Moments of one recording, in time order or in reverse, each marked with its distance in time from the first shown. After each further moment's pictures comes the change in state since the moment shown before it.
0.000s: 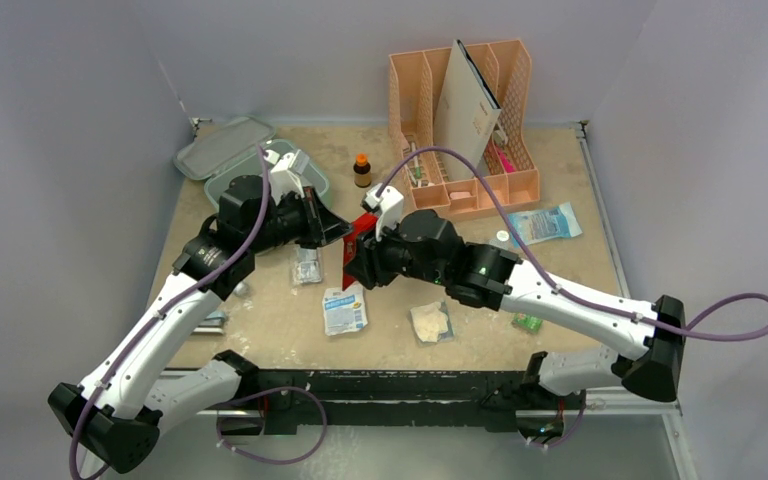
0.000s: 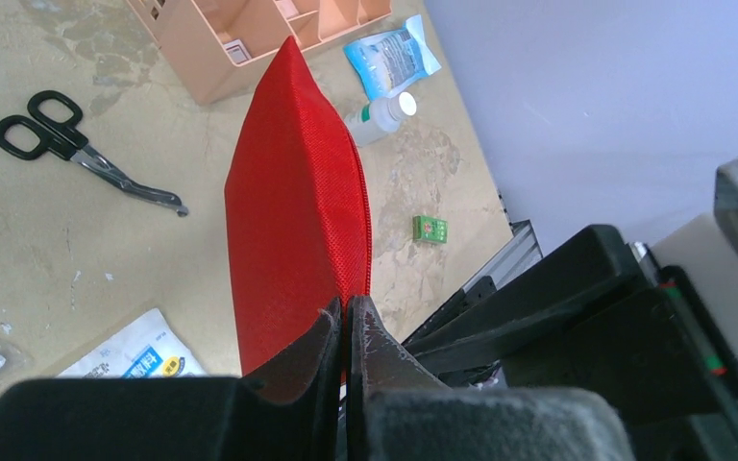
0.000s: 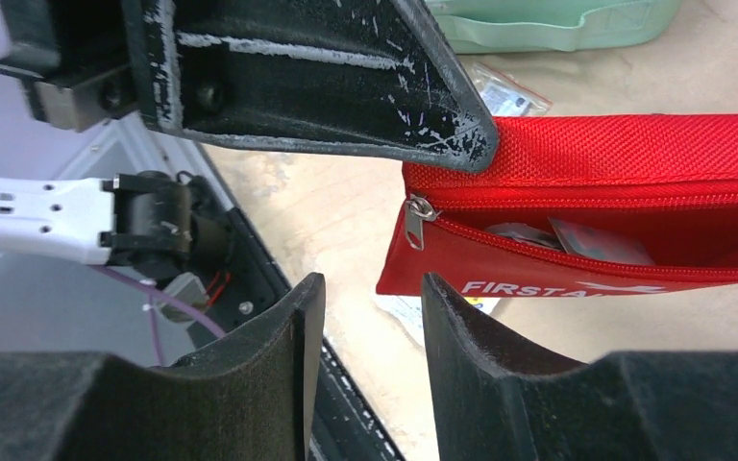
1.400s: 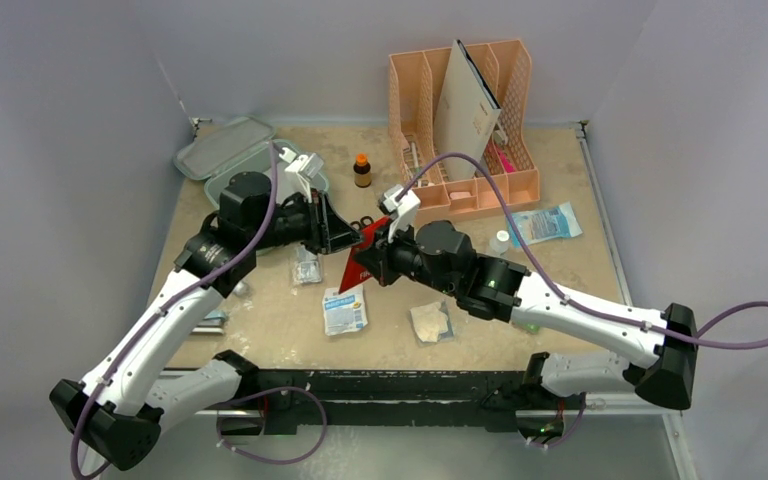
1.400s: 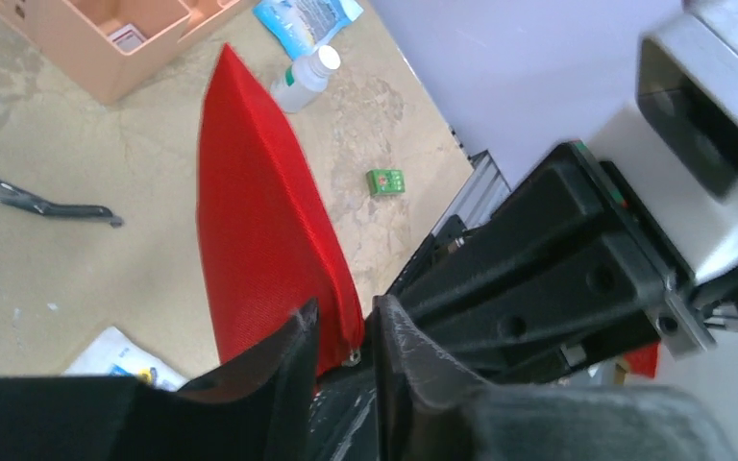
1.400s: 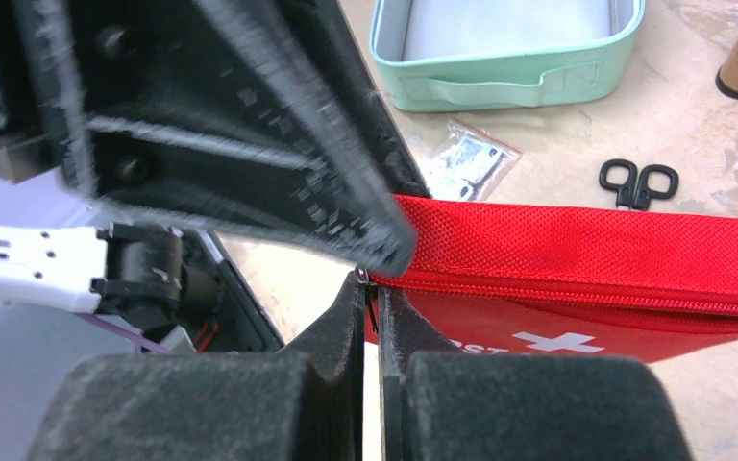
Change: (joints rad) left arm 0.000 0.017 0.011 0.025 0.197 0.088; right arm 0.039 -0.058 -0.120 0.163 0.137 -0.029
